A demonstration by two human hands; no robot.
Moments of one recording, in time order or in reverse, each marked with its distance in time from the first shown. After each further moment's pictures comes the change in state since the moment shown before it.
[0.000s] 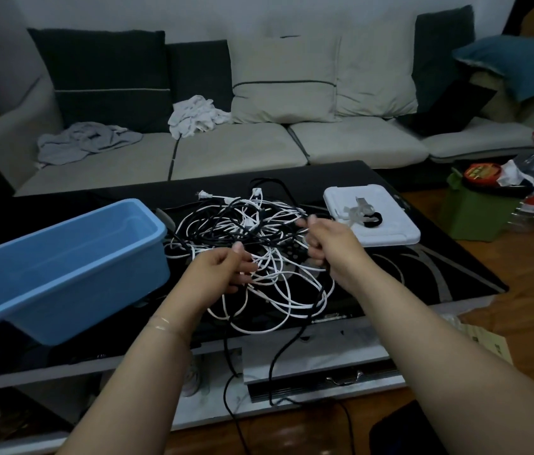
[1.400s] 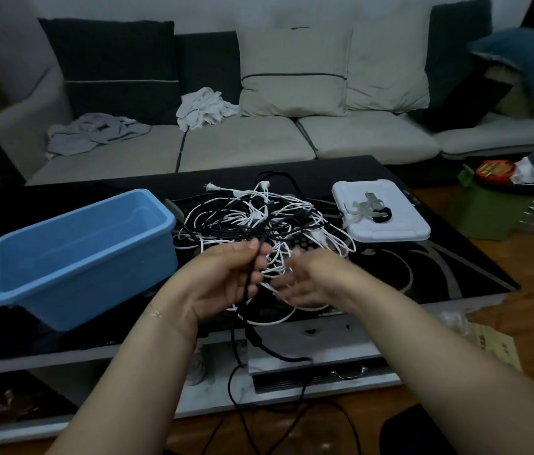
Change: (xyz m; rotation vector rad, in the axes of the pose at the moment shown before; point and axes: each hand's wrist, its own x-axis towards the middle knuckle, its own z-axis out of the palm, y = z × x) left_hand -0.017 0.017 -0.005 -0.572 -0.364 -0.187; right_hand -0.051 -0.009 0.031 -0.201 -0.303 0.452
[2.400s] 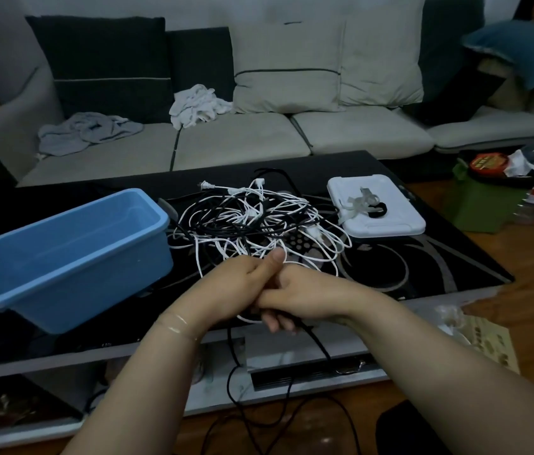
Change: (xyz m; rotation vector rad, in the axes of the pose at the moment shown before) left_hand -0.003 -0.008 0.016 1.072 0.017 0.161; right_hand -0.024 0.001 0.023 -0.491 -0.285 -0.288
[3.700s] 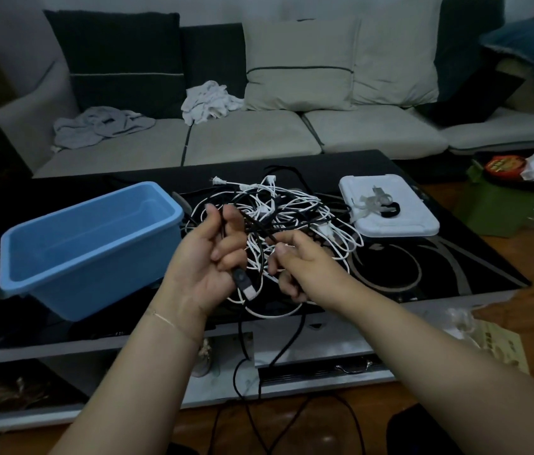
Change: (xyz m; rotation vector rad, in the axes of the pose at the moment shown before) left_hand -0.010 0.002 -0.026 -1.691 0.127 0.047; right_hand 0.028 0.022 0.001 0.267 0.372 -0.203
